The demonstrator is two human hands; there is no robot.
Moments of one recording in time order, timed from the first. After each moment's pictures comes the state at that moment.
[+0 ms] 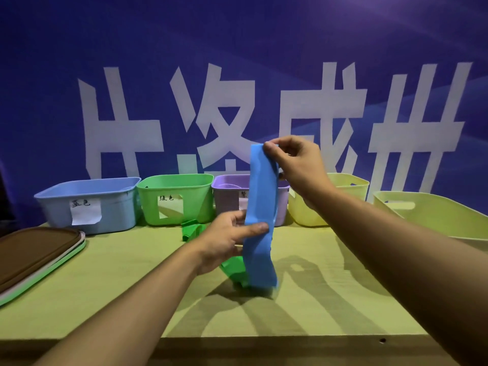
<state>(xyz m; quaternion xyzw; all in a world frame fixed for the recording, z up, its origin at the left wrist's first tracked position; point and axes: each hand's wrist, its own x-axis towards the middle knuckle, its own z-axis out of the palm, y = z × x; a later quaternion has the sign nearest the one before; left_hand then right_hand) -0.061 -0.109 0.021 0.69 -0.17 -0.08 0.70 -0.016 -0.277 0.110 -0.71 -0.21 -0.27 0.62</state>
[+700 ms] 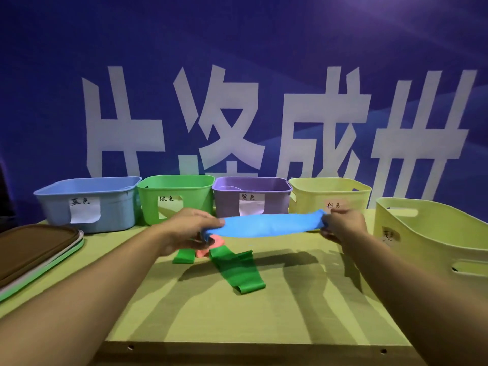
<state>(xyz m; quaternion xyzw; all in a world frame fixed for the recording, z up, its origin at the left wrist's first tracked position) -0.025 -0.037 0.032 0.81 0.00 -0.06 0.59 0.029 -0.368 0.011 -0.71 0.19 -0.15 0.66</state>
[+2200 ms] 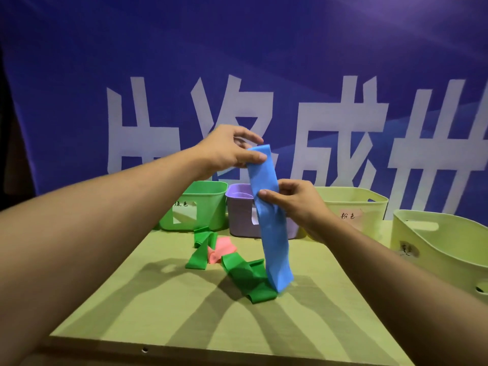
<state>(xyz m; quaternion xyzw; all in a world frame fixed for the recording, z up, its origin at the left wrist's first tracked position) -0.018 -0.074 0.175 0.83 -0.21 0.15 0.49 -0.005 -0.267 0.077 -0.76 -0.24 -0.10 0.60</state>
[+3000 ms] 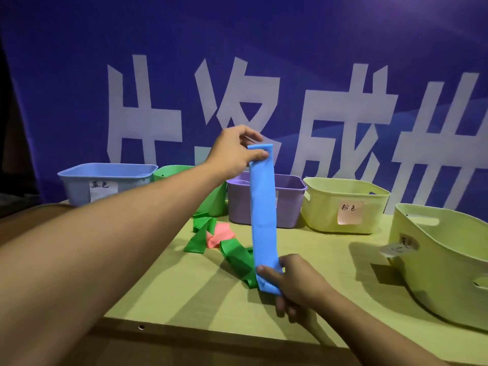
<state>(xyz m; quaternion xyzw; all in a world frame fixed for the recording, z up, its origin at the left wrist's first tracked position) 0.006 -0.087 0.127 0.80 -0.15 0.26 0.51 -0.066 -0.272 -0.032 -0.91 -0.09 0.12 0.38</state>
